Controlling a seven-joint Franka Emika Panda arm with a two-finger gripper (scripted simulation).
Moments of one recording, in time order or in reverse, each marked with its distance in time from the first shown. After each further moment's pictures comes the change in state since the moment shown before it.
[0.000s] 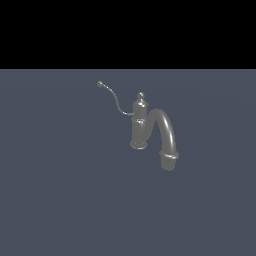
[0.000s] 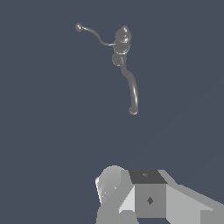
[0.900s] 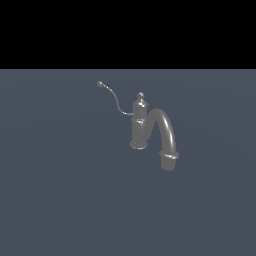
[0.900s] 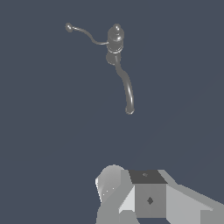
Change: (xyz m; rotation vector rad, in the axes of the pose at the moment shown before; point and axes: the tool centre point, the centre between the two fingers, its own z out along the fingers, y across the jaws) arm 0.007 0.010 0.003 -0.009 -0.020 0.042
